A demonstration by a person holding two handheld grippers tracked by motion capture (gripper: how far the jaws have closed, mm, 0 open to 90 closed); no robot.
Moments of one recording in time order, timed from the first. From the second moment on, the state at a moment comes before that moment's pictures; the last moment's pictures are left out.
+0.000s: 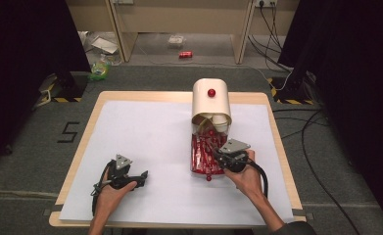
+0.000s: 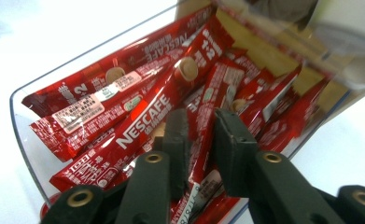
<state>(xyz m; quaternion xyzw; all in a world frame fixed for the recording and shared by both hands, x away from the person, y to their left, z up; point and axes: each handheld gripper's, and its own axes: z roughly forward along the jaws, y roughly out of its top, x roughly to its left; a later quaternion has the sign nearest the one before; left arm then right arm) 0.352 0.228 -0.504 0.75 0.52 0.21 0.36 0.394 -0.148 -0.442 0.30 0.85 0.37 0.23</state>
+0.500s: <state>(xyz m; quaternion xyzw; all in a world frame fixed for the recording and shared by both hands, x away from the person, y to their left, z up) 0.352 0.228 -0.504 0.75 0.52 0.21 0.36 0.392 -0.155 -0.437 0.30 0.84 0.38 0.24</state>
